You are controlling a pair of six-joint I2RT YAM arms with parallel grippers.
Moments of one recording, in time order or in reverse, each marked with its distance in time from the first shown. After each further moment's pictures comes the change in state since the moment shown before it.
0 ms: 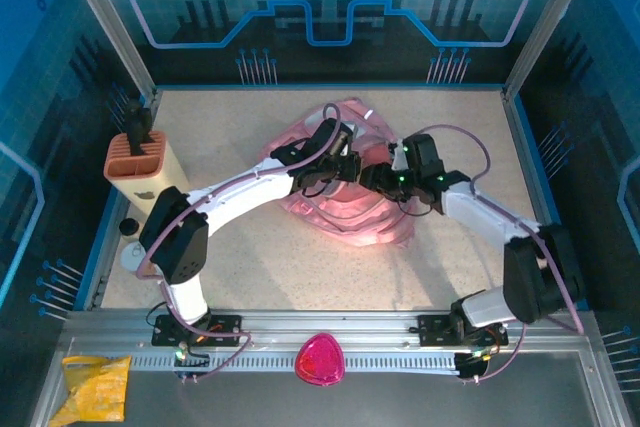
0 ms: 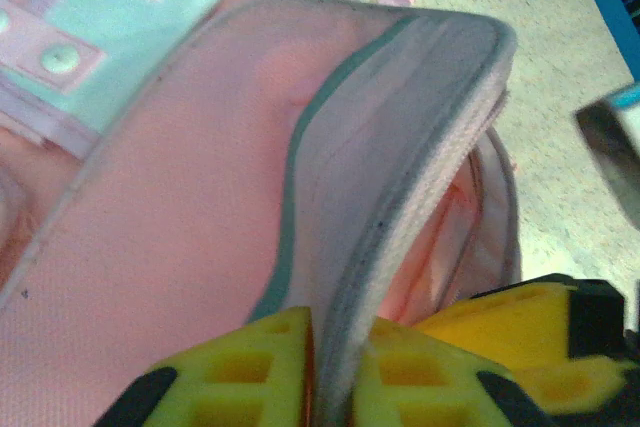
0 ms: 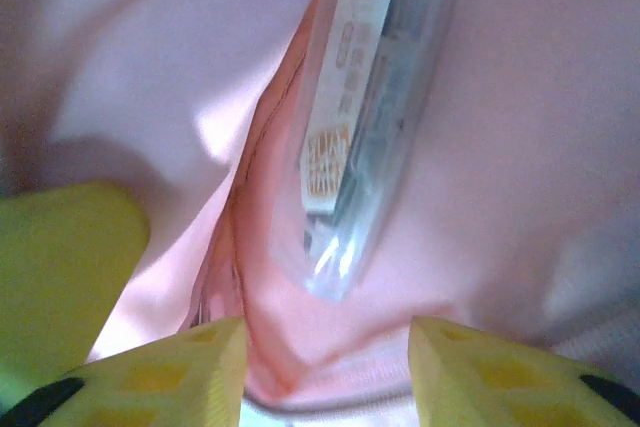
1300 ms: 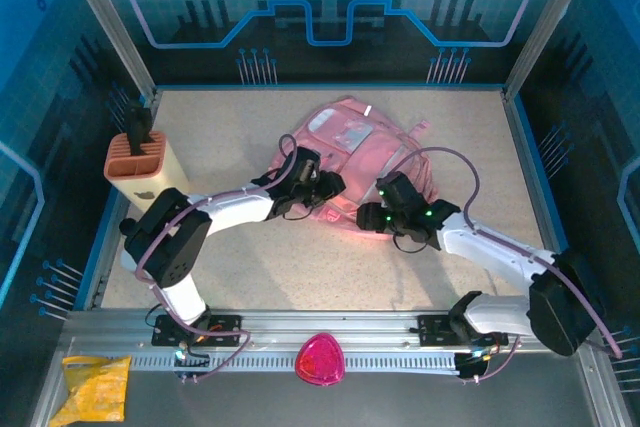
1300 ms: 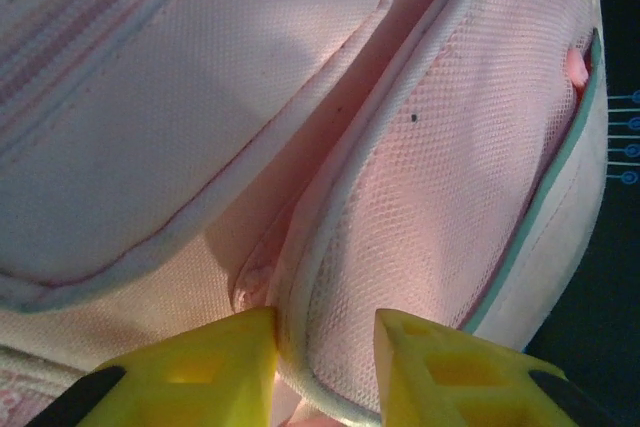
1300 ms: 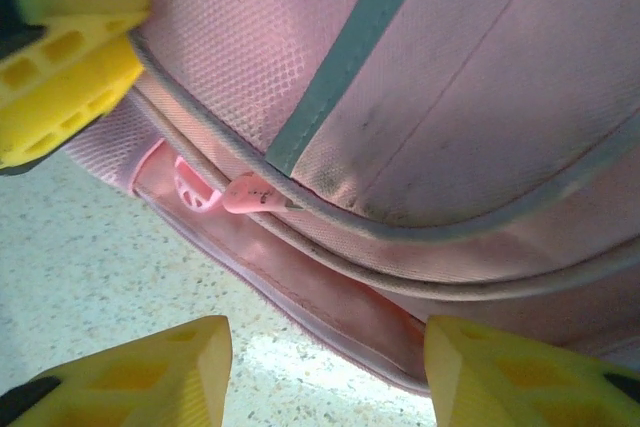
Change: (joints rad) left arm 0.101 -0.066 -0.472 0.481 0.225 -0.585; right arm 0.316 -0.125 -0.115 -0.173 0.471 -0.017
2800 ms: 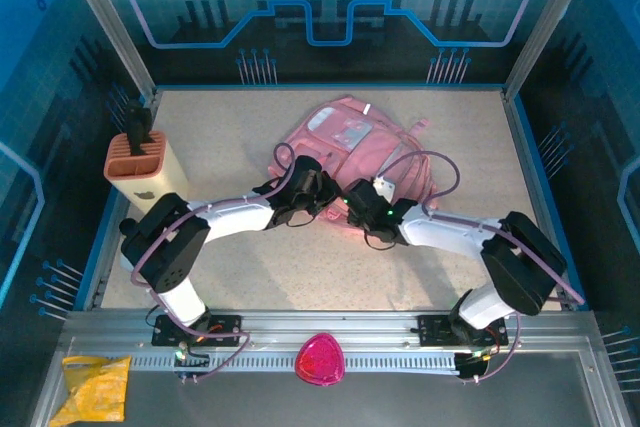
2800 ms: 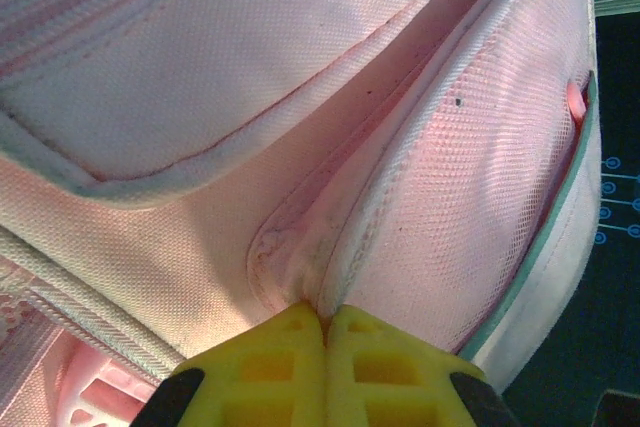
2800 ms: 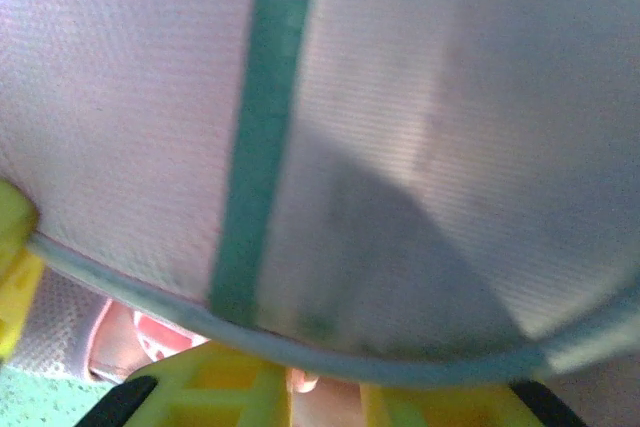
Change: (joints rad) left arm -0.038 -0.034 -0.057 0.052 -0.120 -0.152; right arm 0.136 0.234 0.074 0.100 0.342 0.406
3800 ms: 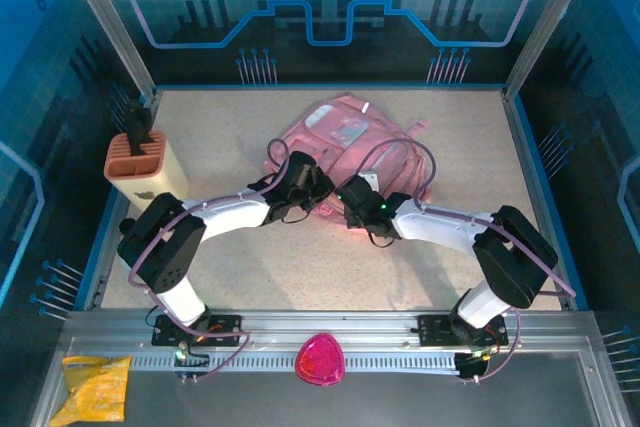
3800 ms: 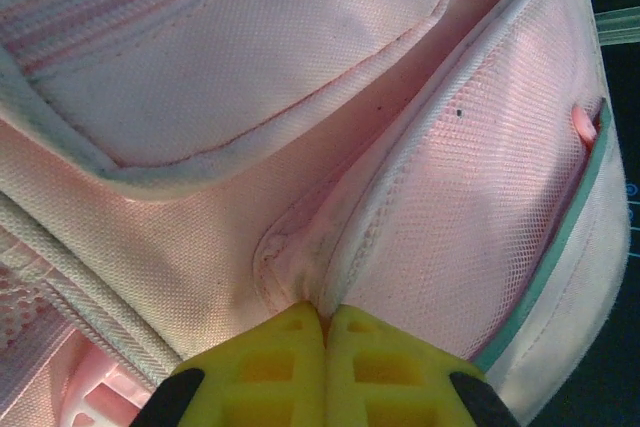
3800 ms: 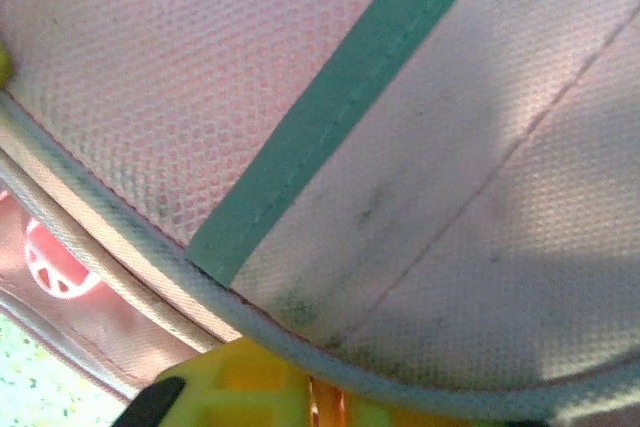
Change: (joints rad) left arm 0.034 -0.011 0.008 -0.044 -0.019 0.035; right arm 0.003 0.074 0.091 -0.064 0.016 -0.439
